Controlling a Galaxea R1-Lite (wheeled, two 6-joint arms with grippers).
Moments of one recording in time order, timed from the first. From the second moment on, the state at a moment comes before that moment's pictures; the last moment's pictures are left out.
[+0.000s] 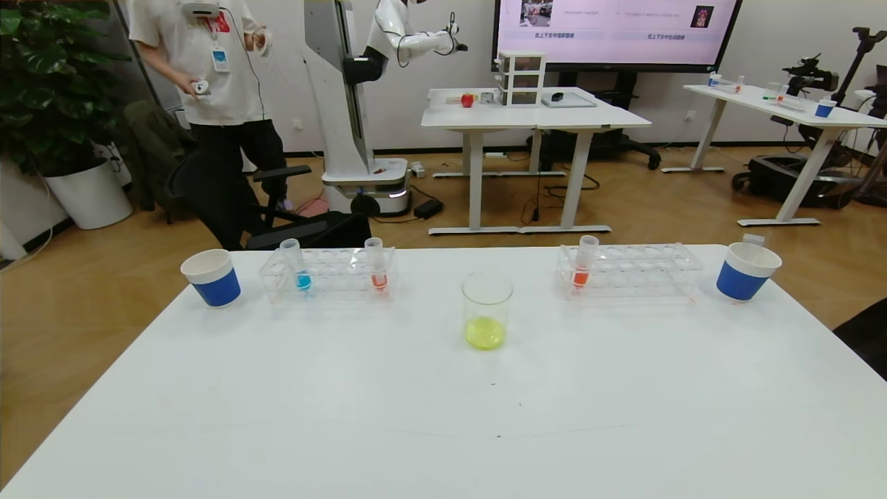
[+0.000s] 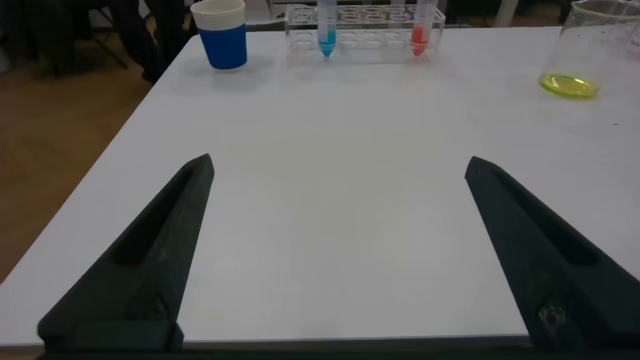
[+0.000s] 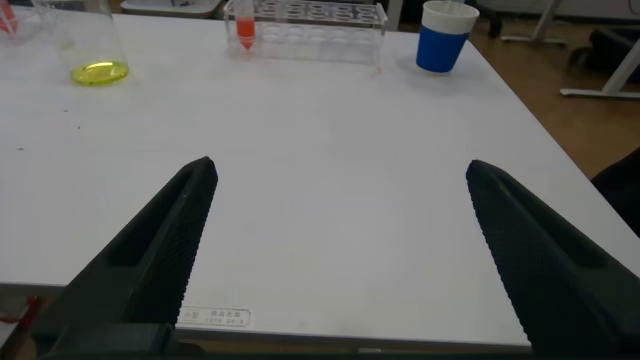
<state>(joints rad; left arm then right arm) 0.00 0.00 0.00 0.00 0.00 0.01 0.01 0.00 0.00 0.01 0.00 -0.03</state>
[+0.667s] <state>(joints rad) -0.01 0.06 -0.23 0.03 0.00 0.00 0.01 0.00 0.00 0.01 0.00 -0.03</state>
